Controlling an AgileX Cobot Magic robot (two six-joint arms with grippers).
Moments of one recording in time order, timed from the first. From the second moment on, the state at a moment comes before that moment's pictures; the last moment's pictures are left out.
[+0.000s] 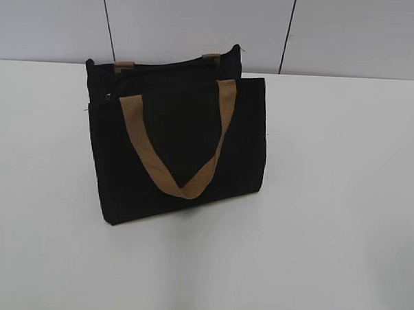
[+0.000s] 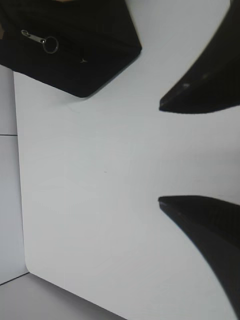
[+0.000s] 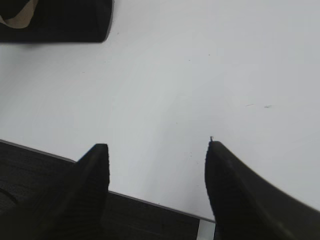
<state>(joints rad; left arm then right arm) -0.07 -0.01 -0.54 -0.01 1.07 0.07 -0.05 0.08 -0.47 0.28 1.10 -0.39</state>
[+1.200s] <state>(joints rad) -0.07 0.53 -0.60 -0.13 0.69 0.22 -0.05 0.41 -0.68 0.28 1.11 -0.38</state>
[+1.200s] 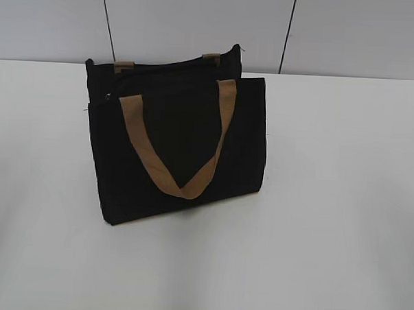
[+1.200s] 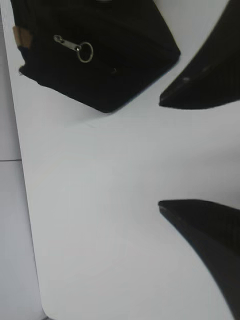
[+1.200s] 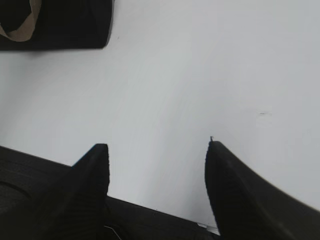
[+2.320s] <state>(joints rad) 0.08 1.52 -0.68 -1.52 0.65 2.09 0.09 0.97 -1.10 0.31 1.20 -0.43</state>
